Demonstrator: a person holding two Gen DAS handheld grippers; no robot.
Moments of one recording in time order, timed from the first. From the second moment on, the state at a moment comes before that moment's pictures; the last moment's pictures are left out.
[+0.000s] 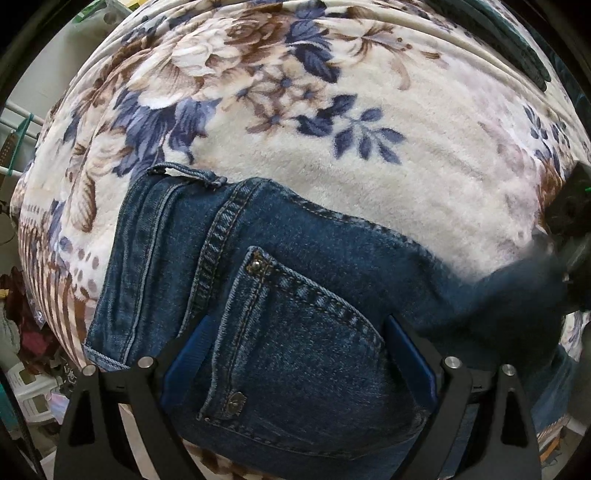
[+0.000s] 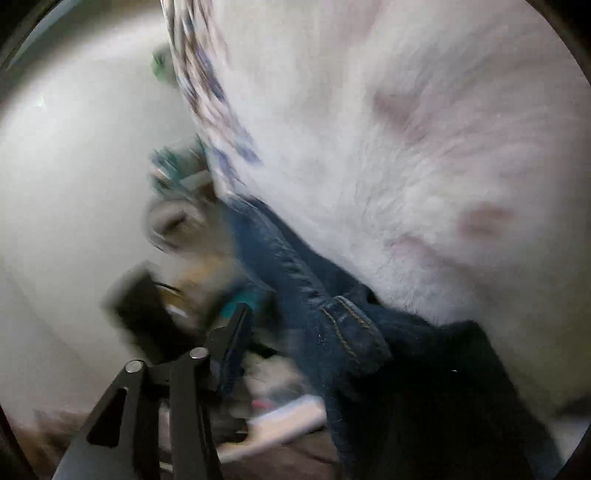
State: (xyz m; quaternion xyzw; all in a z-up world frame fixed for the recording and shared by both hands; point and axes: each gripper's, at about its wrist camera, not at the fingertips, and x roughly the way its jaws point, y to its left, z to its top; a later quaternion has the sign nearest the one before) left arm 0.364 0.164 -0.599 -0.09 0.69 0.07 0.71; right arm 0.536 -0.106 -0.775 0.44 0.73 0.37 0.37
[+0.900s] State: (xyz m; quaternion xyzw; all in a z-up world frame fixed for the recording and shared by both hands) left arm 0.339 0.175 -0.579 -0.09 0.70 0.07 0.71; right arm 0.474 -0.280 -0.654 0.29 0.69 0.05 0.66
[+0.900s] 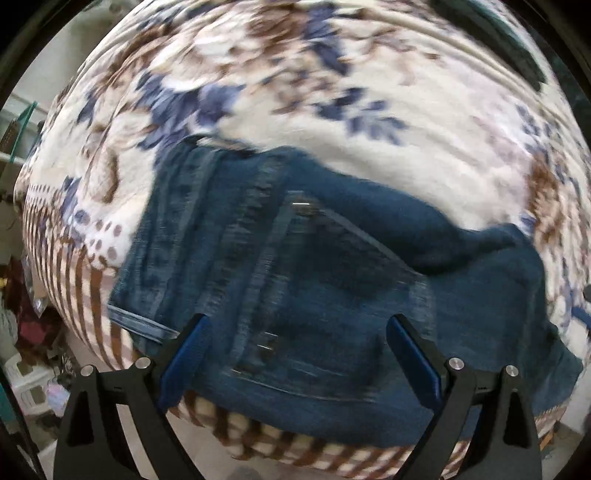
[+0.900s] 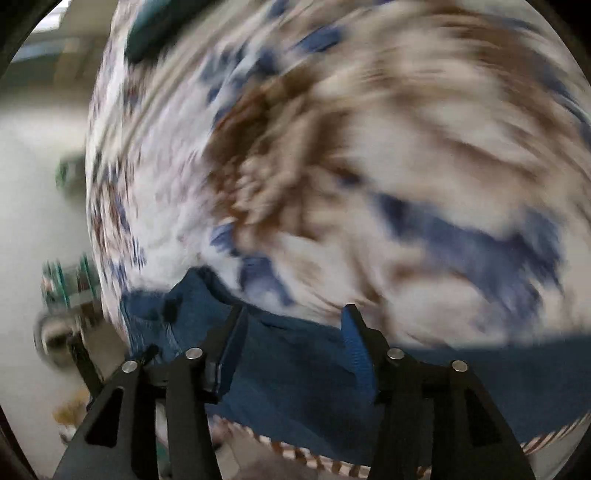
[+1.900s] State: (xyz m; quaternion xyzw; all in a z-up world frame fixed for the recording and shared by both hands) left arm 0.309 -0.254 -0.549 0.05 0.63 -0.08 0.77; right arm 0.221 -0.709 -0.678 0.37 0.55 -0.31 0.68
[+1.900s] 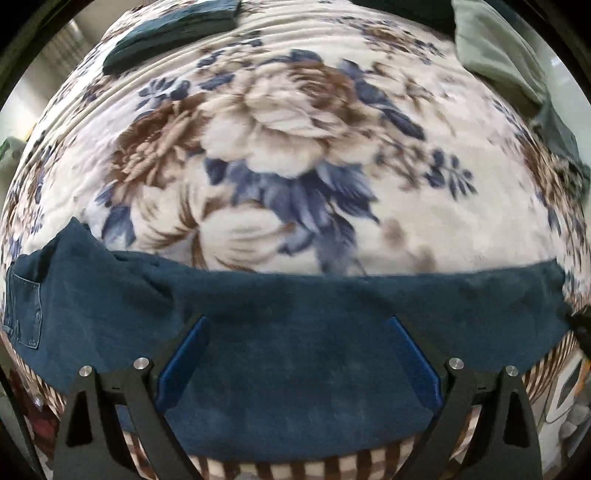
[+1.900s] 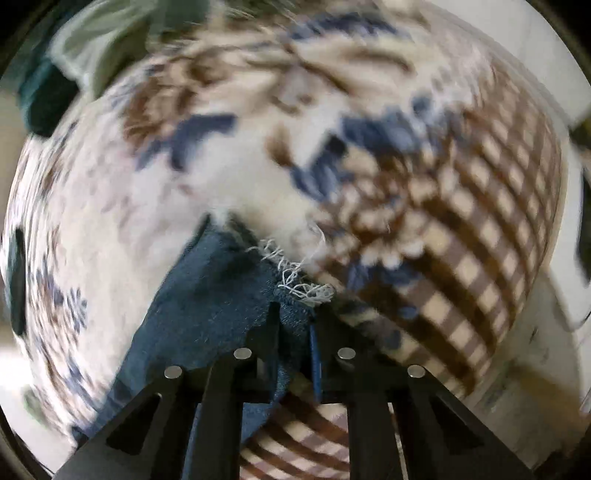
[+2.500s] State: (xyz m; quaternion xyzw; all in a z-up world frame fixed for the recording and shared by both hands) left arm 0.292 -0.229 -0.573 0.02 0.65 -0.03 0.75; right arm 0.282 -0.724 -0.644 0.31 0.57 -0.25 0.72
